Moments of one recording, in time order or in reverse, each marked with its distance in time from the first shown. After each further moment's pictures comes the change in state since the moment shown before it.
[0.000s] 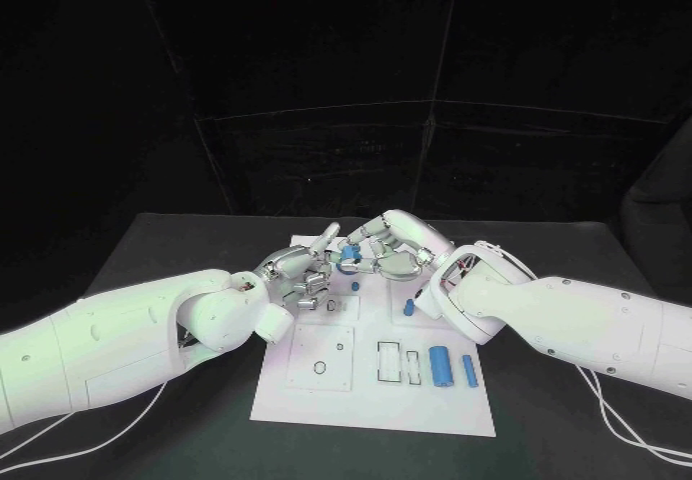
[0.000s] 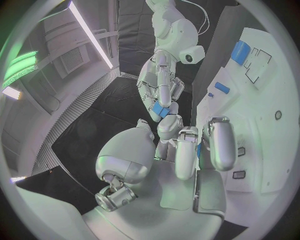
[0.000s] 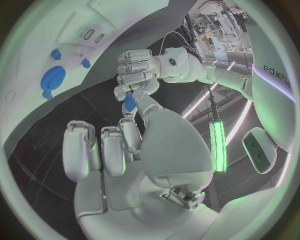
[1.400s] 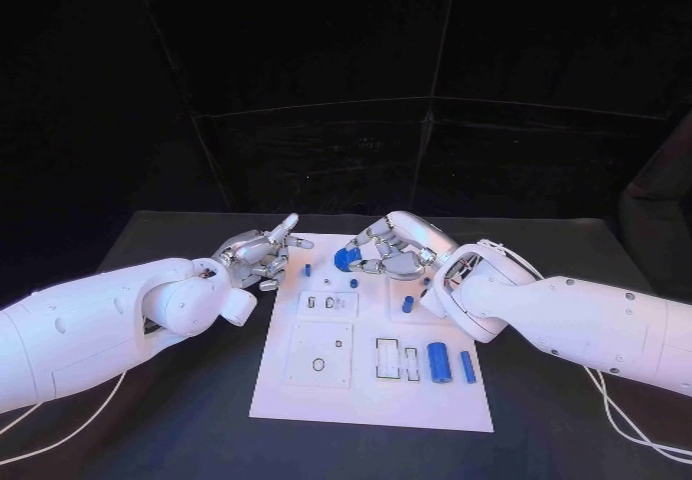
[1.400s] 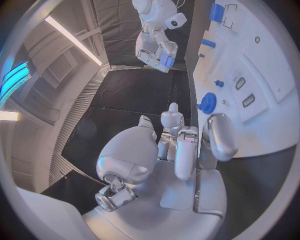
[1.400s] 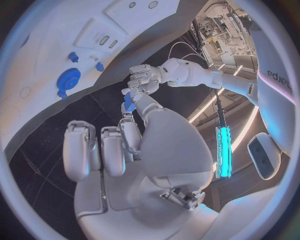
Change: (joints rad) left arm 0.016 -0.071 0.003 -0.092 -0.084 -0.072 0.013; left_hand 0.098 -0.005 0.002 -0.022 0.001 -0.052 0.016 0.004 0.028 -0.092 0.009 -0.110 -0.160 0.000 0.000 0.000 0.000 0.002 -0.059 0.001 -0.050 -0.109; right arm -0.003 -0.014 -0.003 0.006 -0.062 0.008 -0.097; right_hand 0.000 0.003 0.023 -0.029 0.044 0.005 0.000 0.006 0.000 -0.002 -0.009 -0.004 0.000 0.000 0.000 0.000 0.000 0.000 0.000 -0.007 0.000 0.000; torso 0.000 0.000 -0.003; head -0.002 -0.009
